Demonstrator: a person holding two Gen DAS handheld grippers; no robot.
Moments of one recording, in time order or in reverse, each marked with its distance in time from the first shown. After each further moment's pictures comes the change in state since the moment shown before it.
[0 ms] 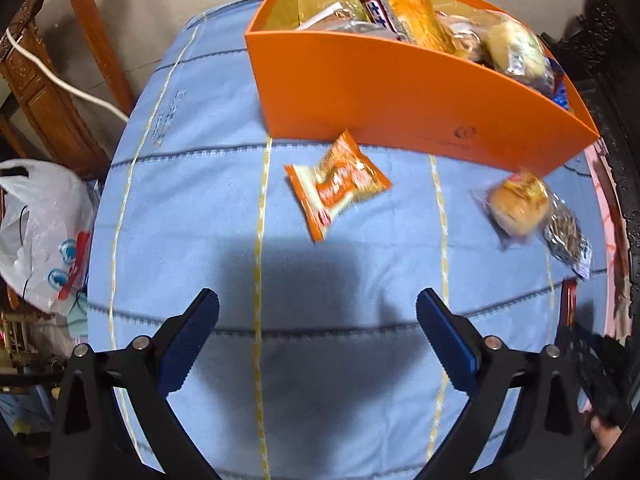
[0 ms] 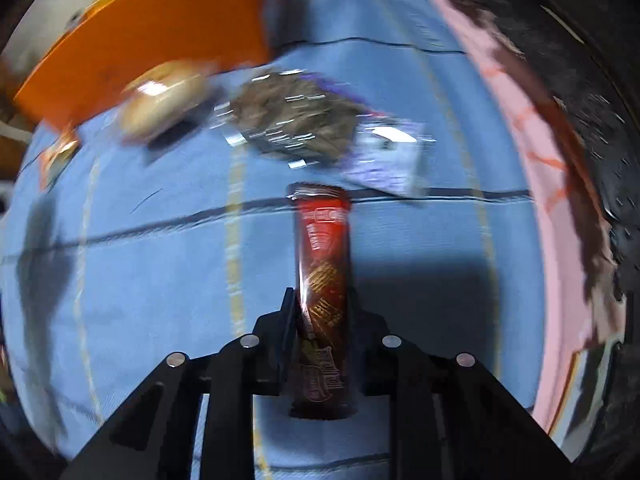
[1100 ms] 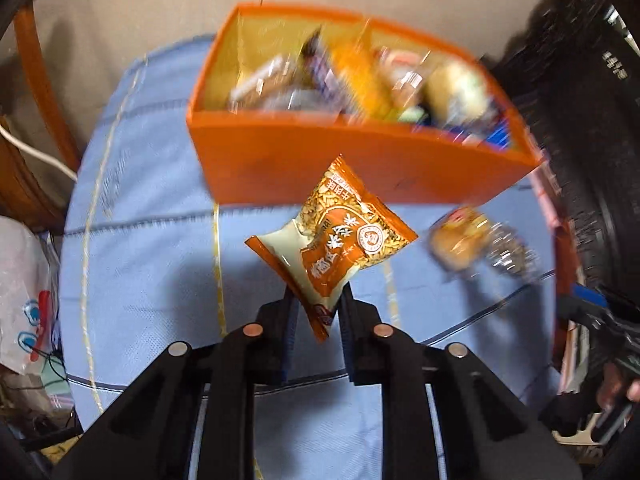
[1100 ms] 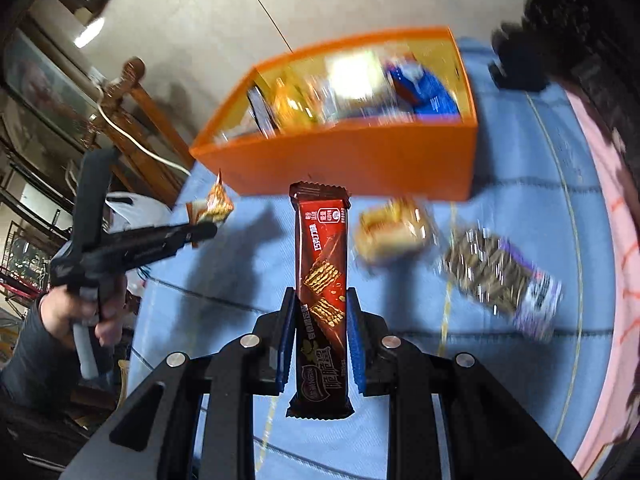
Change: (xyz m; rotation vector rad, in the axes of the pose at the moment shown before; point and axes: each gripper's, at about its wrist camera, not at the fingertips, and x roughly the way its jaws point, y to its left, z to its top) left arm -0.028 0.007 0.042 0.096 -0.104 -0.228; right arm -0.105 0.054 0.080 -0.138 -0.212 0.457
